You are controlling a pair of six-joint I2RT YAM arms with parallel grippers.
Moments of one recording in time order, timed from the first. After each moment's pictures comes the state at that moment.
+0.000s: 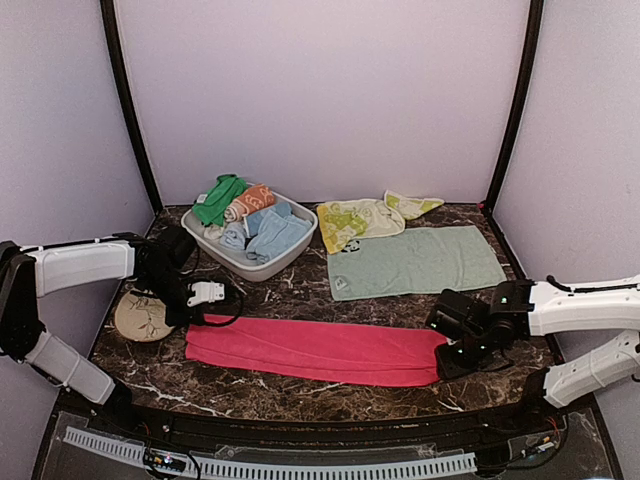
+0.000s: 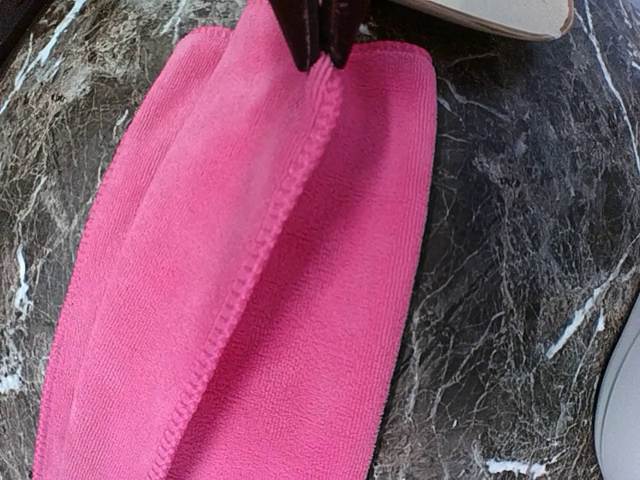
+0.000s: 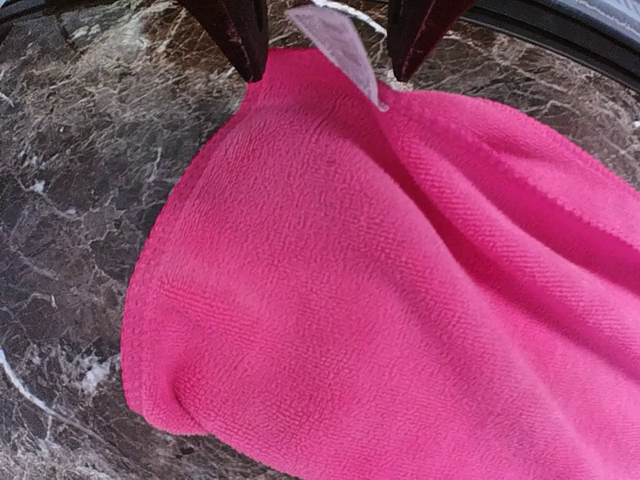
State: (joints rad) left arm -0.38 1.41 0.86 -0.80 0.14 0.95; right arm 1.03 1.17 0.67 -0.92 0.15 0.78
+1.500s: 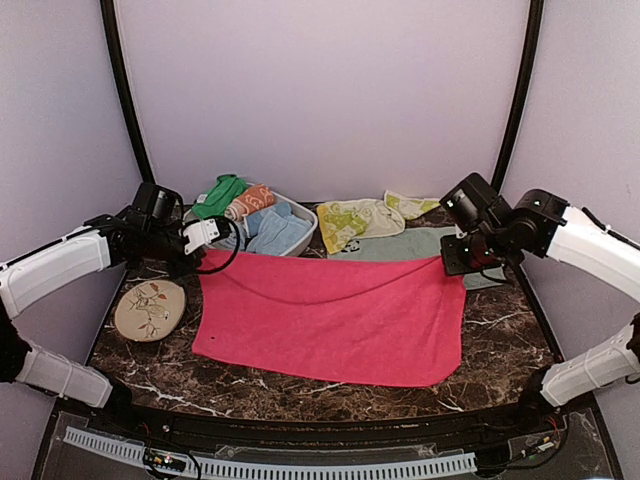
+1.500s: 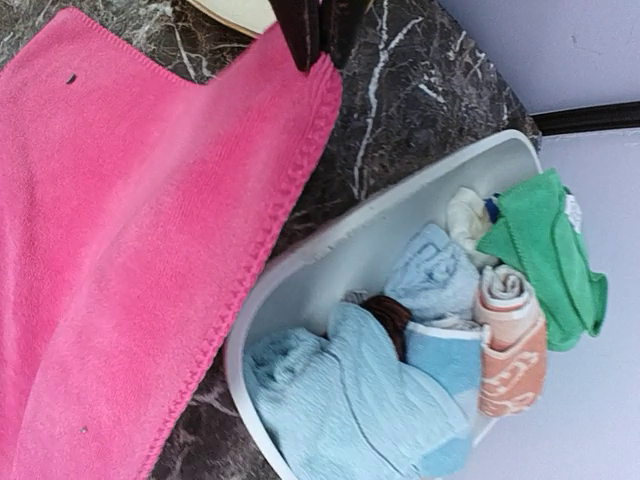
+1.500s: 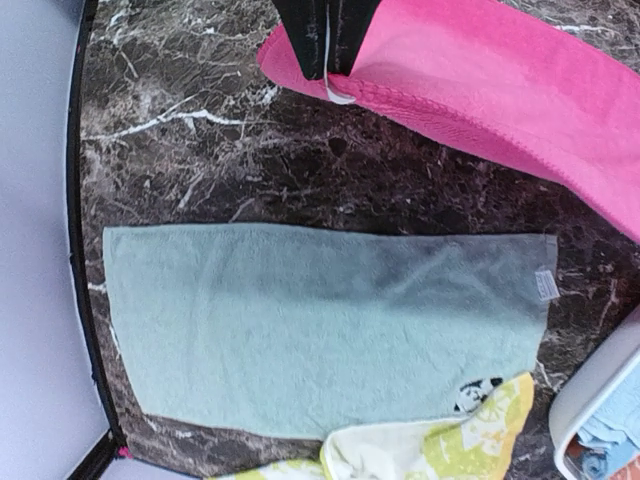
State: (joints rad) left arm -0.38 1.27 0.96 -0.53 -0.04 0.82; right arm 0.79 1.24 1.18 -1.02 0.46 0.57
